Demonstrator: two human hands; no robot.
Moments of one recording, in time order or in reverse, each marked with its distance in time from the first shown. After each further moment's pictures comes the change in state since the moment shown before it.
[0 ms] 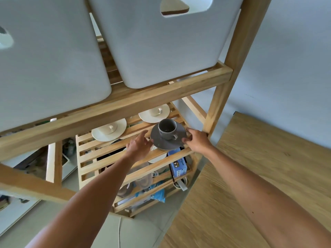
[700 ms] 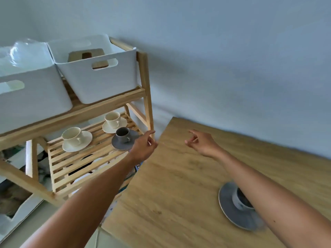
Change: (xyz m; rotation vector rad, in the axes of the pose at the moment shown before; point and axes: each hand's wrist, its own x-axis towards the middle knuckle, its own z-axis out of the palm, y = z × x) left_hand -0.193 0.196 0.028 -0.238 -0.015 0.489; right_hand -0.254 0.088 -0.185 0.048 0.229 -0.031
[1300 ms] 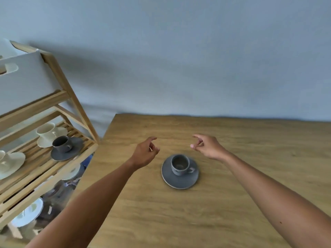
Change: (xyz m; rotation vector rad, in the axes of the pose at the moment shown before) left_hand -0.056 0.115 0.169 0.004 -0.348 0.195; right_hand -0.189 0.157 -0.100 0.061 0.150 0.305
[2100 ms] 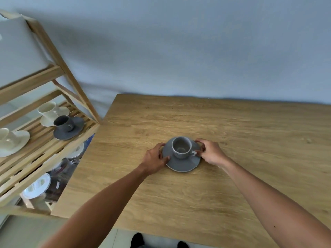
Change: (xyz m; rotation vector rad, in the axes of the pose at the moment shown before) left_hand -0.045 -0.026 0.071 -0.012 -0.129 -0.195; right_hand -0.011 0.059 0.064 -0.002 -0.050 0.095
